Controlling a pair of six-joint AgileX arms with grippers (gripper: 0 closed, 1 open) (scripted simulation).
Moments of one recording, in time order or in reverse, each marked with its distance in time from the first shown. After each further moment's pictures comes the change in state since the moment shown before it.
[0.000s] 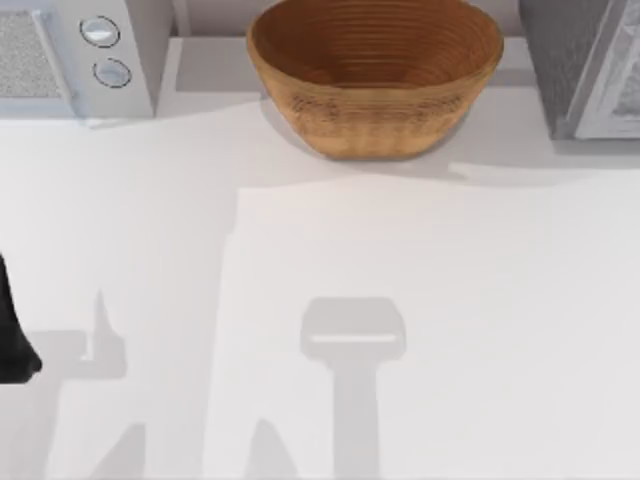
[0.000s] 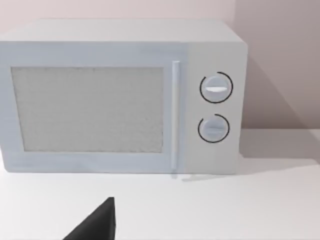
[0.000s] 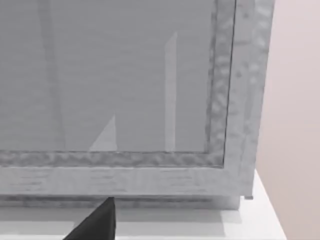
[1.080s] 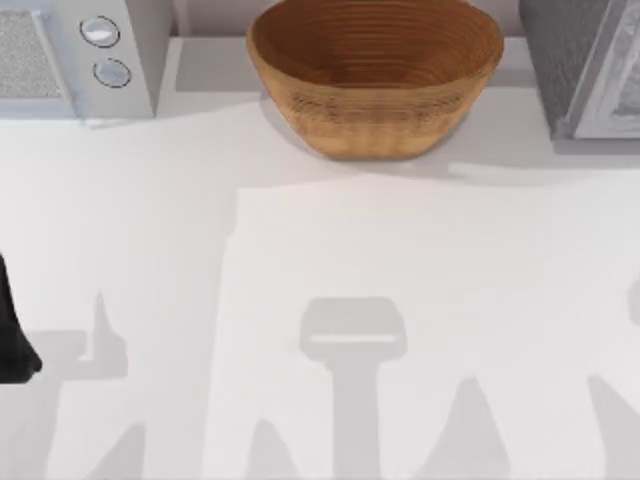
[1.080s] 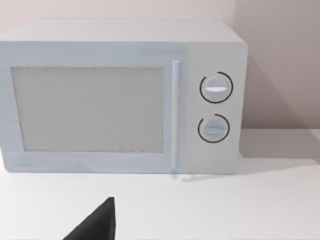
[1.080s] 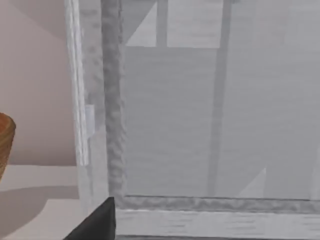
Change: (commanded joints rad) left arm 0.000 0.000 0.000 0.000 0.000 0.000; right arm 0.574 -0.897 -0.199 -0.670 0.561 -0.014
